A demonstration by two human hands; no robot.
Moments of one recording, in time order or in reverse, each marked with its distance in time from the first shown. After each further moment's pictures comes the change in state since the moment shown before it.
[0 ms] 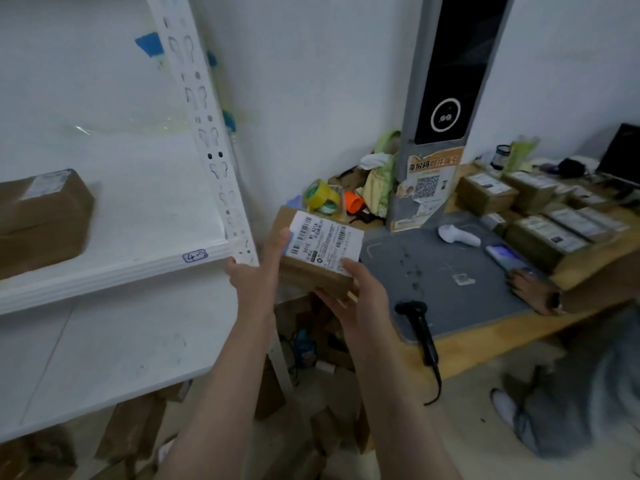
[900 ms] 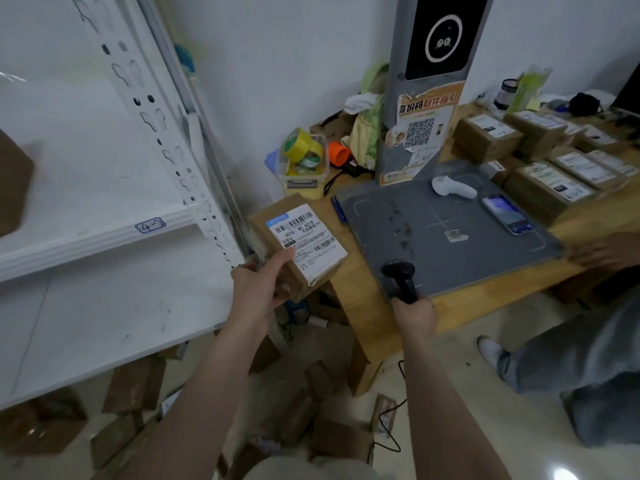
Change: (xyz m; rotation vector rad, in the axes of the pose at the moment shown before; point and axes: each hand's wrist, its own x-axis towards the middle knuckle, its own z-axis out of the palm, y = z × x) left_hand 0.018 -0.082 0.016 0.122 -0.156 -0.271; right_hand 0.158 0.025 -0.218 -1.167 0.641 -0.049
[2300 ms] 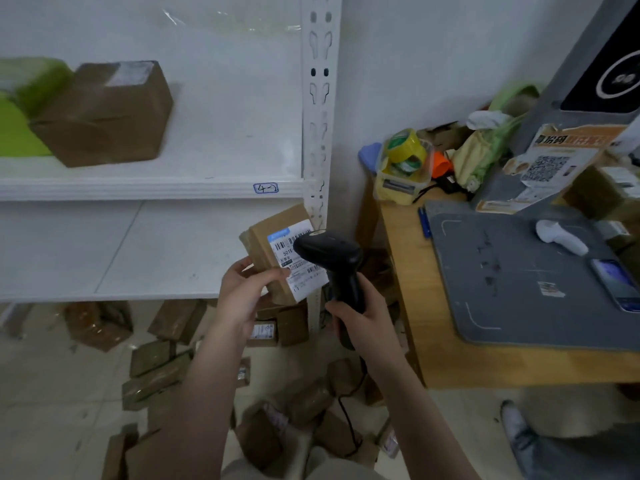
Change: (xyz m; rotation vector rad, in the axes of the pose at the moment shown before) left_hand 0.003 -0.004 -0.164 -0.168 0.222 0.013; right_hand -0.243 -0.110 0.029 0.299 -0.929 -0.586
